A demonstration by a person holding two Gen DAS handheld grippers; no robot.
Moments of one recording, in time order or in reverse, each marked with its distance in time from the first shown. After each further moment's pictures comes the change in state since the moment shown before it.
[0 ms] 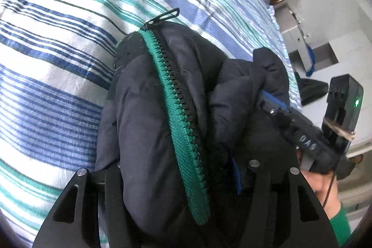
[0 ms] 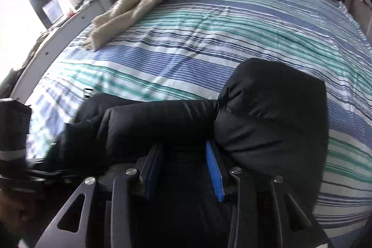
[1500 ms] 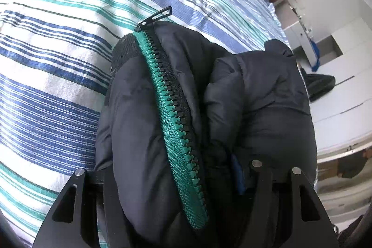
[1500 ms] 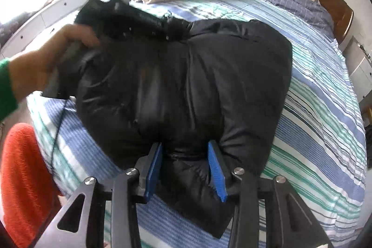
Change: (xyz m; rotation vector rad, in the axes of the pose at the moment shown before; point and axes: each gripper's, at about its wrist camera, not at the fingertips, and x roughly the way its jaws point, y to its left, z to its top) left arm 0.011 -0.018 -0.008 0.057 -0.050 0.067; right arm -0.104 0.094 -0.170 -0.270 0.018 -0.137
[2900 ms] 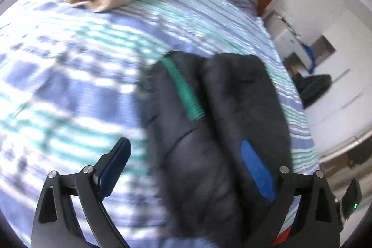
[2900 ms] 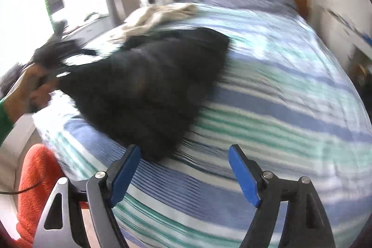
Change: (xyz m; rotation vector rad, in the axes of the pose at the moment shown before) left arm -0.122 -0.009 -0.057 0.067 -0.164 0.069; right arm -0.095 -0.098 -0.125 0.359 -0.177 0.008
